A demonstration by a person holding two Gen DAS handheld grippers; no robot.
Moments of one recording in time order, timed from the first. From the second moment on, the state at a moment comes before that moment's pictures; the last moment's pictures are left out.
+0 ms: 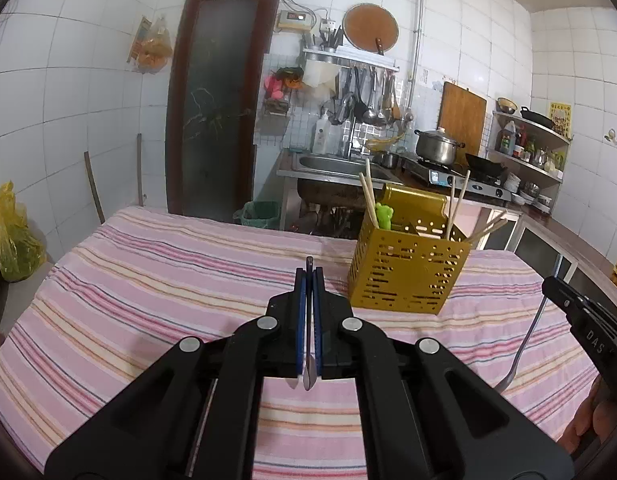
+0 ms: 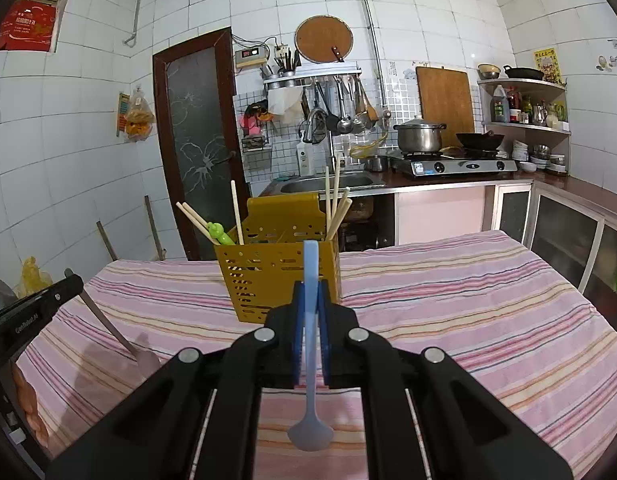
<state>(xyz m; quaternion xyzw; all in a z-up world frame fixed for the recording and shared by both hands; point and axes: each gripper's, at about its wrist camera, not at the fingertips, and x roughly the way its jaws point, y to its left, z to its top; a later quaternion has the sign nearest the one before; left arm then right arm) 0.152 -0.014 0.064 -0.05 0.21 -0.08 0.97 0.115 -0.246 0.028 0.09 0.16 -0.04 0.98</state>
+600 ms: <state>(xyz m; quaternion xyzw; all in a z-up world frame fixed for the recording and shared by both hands) 0.168 -0.022 0.110 -0.06 0.14 -0.13 0.98 0.129 -0.251 0.062 0.09 0.11 -0.04 0.99</state>
